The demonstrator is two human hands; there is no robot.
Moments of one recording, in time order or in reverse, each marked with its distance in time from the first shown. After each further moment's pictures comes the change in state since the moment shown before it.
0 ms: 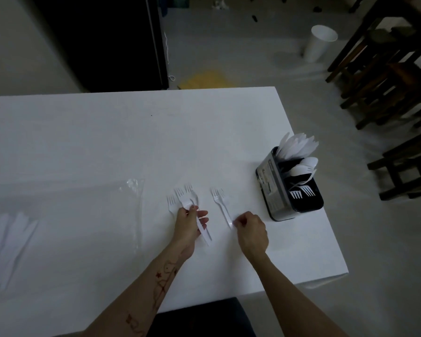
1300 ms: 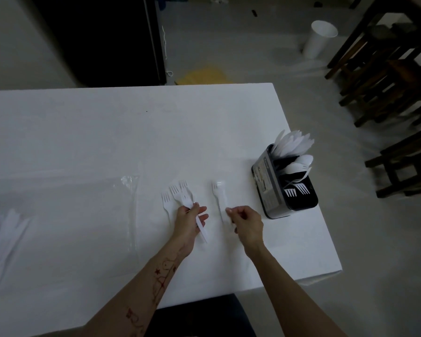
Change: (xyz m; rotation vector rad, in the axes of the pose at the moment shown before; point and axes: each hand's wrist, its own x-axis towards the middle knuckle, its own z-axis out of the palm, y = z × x) left_hand 0.002 -0.007 0.012 -0.045 -0.052 -0.010; right_hand 0.003 -0.008 -0.019 0.576 -0.120 0.114
